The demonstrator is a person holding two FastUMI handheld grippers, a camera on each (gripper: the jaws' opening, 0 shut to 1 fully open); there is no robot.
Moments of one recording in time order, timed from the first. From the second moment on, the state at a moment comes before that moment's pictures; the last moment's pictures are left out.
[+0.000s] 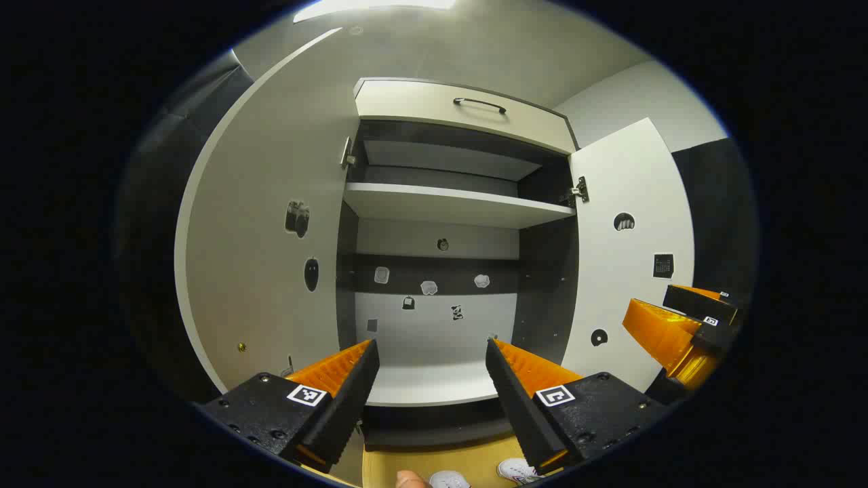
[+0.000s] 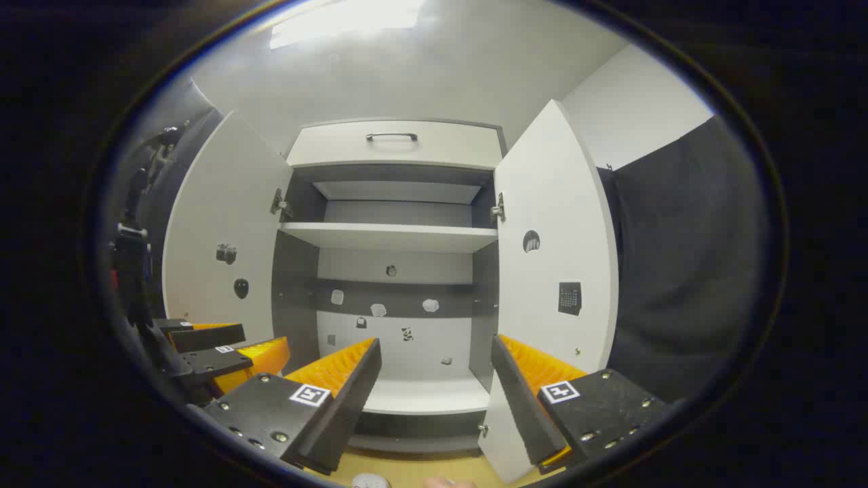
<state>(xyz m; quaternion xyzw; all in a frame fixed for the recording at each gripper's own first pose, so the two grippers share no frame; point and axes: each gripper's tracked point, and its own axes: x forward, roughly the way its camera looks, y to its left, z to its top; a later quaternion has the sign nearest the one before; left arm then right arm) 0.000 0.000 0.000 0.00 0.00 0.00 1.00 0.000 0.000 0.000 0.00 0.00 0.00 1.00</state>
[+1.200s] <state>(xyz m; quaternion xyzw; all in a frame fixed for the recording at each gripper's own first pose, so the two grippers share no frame) -0.008 0.014 -0.005 0.00 0.01 0.02 1.00 -0.011 0.001 -0.202 -0.02 0.22 0.03 0.97</state>
